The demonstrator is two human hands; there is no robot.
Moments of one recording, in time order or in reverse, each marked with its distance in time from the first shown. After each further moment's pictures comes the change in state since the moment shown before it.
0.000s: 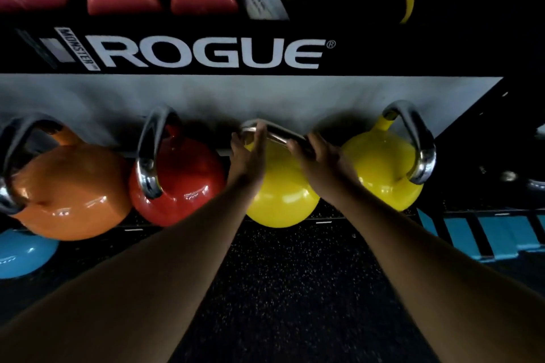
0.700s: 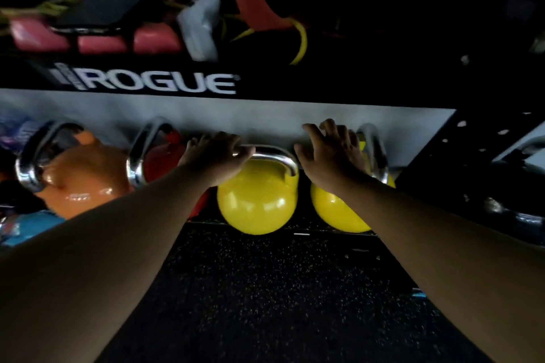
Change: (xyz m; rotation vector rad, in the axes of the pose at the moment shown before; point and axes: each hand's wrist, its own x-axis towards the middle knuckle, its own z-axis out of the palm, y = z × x) left_hand -0.032 0.056 -0.021 1.200 0.042 0.377; right_hand 0.022 0.040 -0.092 -0.516 0.026 -0.331
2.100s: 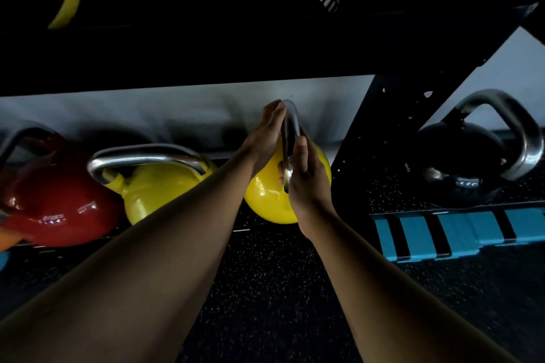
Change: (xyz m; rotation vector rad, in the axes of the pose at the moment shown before) left_hand 0.098 0.237 0.102 -1.275 -0.190 0.059; right_hand -0.057 0.090 0.041 1.328 0.197 0.569
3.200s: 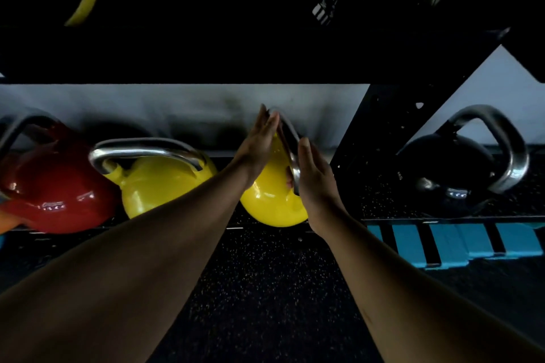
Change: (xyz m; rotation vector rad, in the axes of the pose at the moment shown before) left_hand -0.025 0.007 0.005 -0.107 0.127 -0.045; right_hand -0.001 -0.028 -0.025 0.083 -0.044 0.172
